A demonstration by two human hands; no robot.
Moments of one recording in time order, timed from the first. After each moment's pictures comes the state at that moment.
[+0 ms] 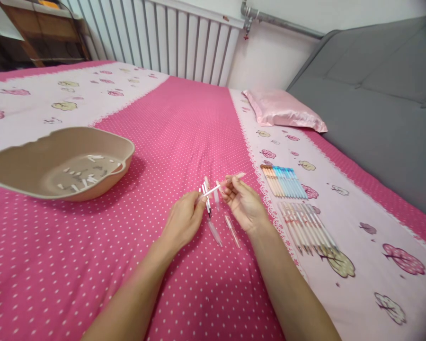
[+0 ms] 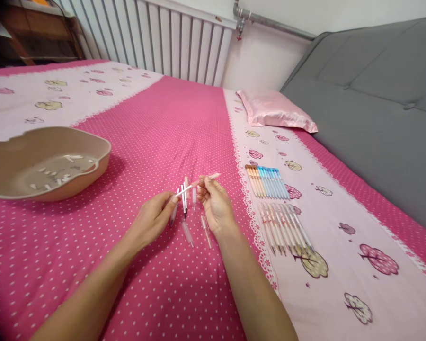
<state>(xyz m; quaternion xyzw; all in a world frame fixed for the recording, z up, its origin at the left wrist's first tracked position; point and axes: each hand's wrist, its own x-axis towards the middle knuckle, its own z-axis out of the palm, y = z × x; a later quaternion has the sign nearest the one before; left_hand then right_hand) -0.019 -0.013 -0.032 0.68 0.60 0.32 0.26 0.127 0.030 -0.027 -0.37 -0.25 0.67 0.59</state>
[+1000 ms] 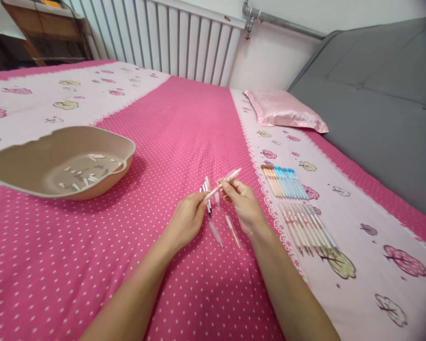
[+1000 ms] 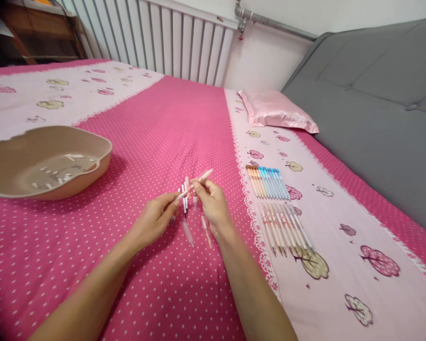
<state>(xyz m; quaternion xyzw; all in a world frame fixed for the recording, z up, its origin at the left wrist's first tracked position) -0.019 -0.012 -0.035 0.68 0.55 0.36 0.32 0.125 0.026 -0.026 -0.43 -0.46 0.56 0.53</state>
